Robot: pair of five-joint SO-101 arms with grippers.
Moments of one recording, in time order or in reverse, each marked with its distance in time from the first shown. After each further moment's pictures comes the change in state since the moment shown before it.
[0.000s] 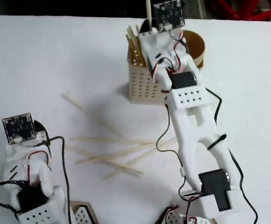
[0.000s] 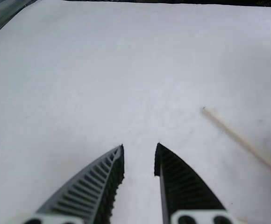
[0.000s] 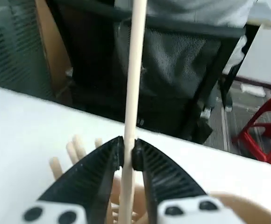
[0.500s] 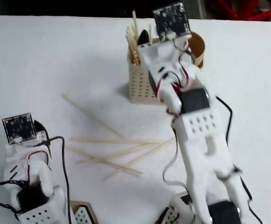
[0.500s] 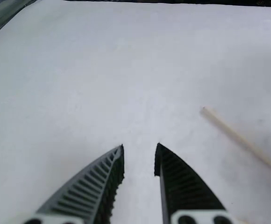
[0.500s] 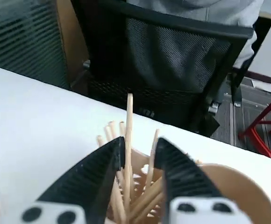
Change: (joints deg) left arm 0.0 0.0 0.0 0.0 0.0; right arm -3.8 -20.0 0.2 22.1 0.0
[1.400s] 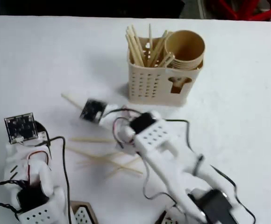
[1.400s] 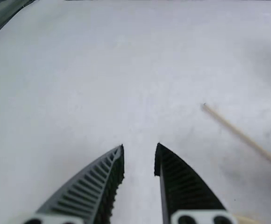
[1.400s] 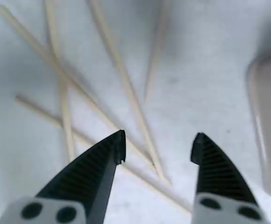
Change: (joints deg) left arm 0.0 0.0 0.5 0.0 -1.4; right arm -21.5 10.5 24.2 25.3 27.6
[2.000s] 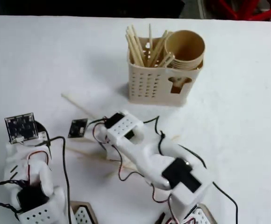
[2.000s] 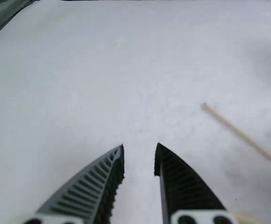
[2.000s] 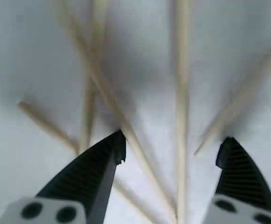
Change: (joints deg) left arm 0.0 0.0 0.0 0.0 -0.4; right arm -5.0 26.5 -10.5 -3.1 5.3
